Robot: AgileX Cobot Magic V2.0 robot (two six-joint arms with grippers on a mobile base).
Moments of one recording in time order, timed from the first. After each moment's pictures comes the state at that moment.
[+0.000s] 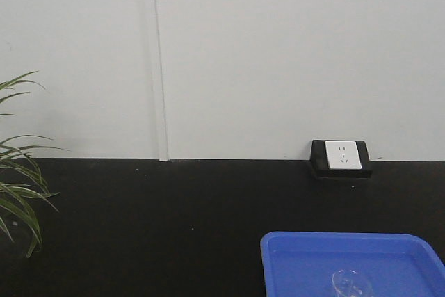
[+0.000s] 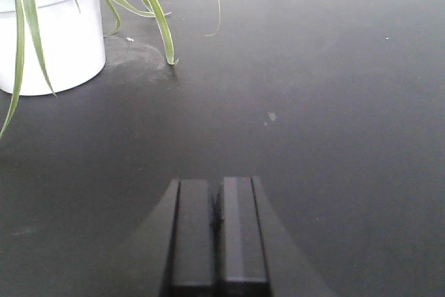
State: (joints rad) left arm 0.00 -0.01 0.03 0.01 0.36 -0.01; right arm 0.00 -0.01 0.03 -0.21 0.10 0.27
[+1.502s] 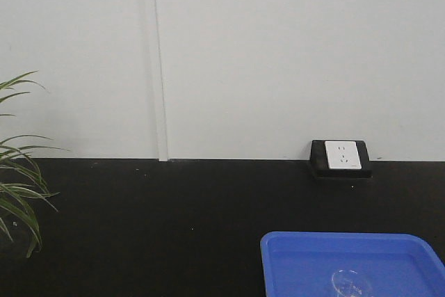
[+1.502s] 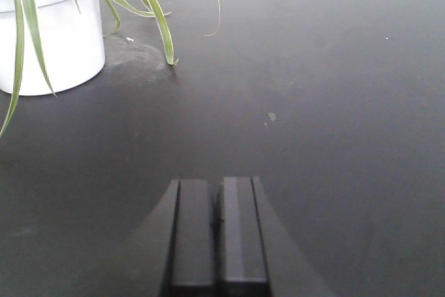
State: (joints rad) left arm 0.00 -0.01 0.03 0.01 0.36 -0.01; right arm 0.00 0.58 -0.30 -0.26 0.06 0.27
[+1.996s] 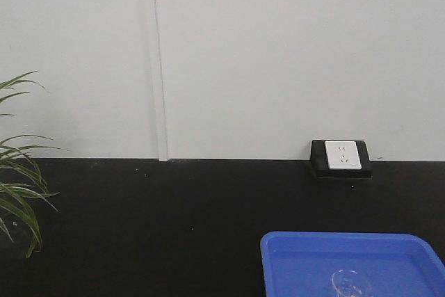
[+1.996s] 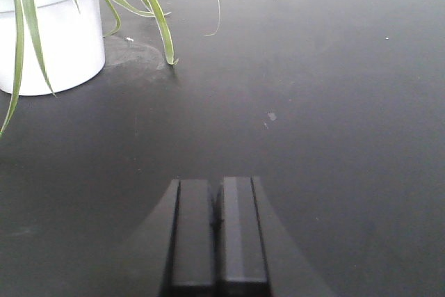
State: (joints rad) left arm 0.00 -0.01 0.03 0.01 0.36 -0.01; right arm 0.00 0.74 -0.30 -0.26 -0.08 0.27
